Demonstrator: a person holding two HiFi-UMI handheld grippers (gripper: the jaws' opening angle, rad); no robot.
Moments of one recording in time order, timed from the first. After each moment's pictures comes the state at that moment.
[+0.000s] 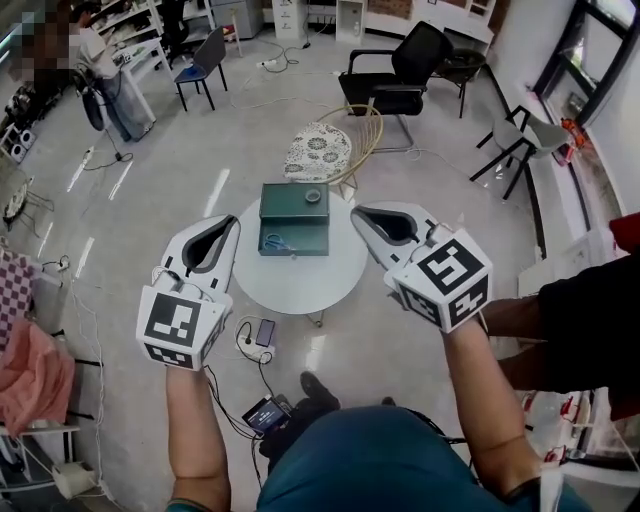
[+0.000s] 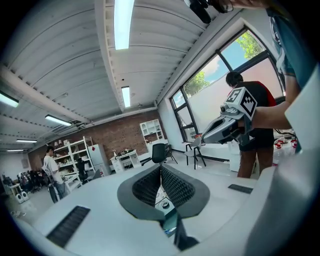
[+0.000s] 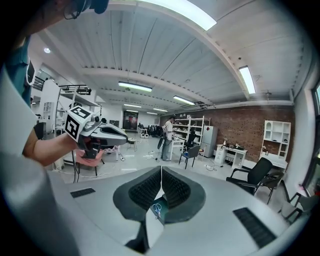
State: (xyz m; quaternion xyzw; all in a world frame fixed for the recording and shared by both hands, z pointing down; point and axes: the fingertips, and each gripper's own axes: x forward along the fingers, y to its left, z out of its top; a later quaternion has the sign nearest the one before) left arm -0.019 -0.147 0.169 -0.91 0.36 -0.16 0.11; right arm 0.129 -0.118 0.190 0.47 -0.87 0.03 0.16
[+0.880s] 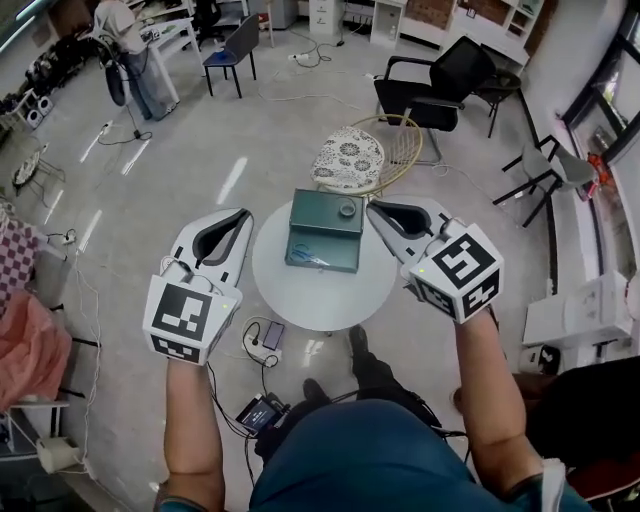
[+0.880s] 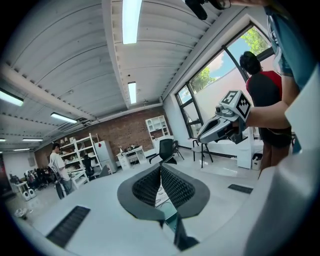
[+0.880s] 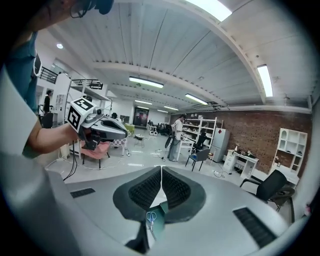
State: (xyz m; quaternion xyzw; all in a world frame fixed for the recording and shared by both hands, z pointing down) left arm -0.106 -0.279 0.194 -0.90 0.38 -0.17 0.11; right arm 0.048 -0.271 0.213 0.41 -0.89 0.00 0.19
